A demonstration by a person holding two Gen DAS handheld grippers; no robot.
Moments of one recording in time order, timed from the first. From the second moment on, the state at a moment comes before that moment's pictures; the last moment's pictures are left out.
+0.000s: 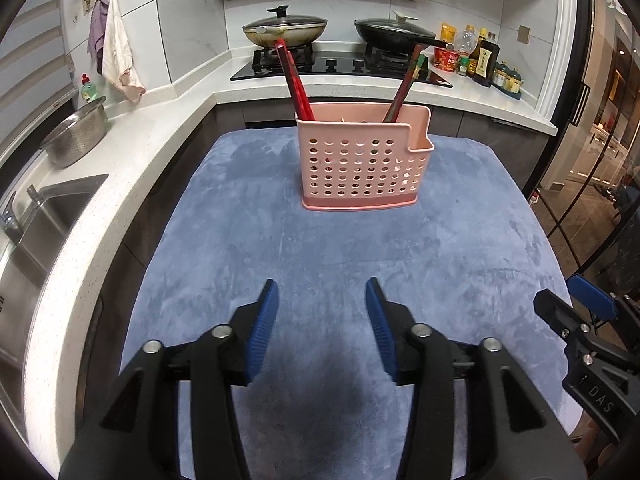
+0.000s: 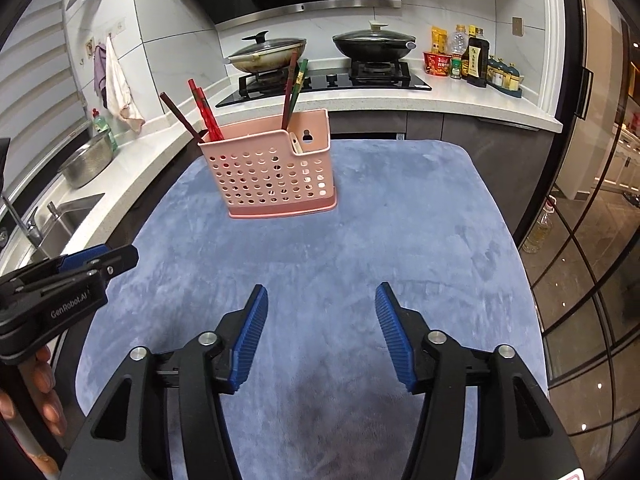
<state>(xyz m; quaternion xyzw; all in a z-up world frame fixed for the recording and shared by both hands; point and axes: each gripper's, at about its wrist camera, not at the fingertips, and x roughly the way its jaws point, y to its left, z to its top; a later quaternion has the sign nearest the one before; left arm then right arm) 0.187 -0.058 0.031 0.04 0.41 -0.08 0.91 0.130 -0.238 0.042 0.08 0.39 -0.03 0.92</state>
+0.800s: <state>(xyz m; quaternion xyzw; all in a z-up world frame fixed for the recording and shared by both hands) 0.189 -0.059 0.018 0.07 0.41 -0.05 0.91 0.137 -0.233 0.036 0.07 0.39 -0.04 0.92</state>
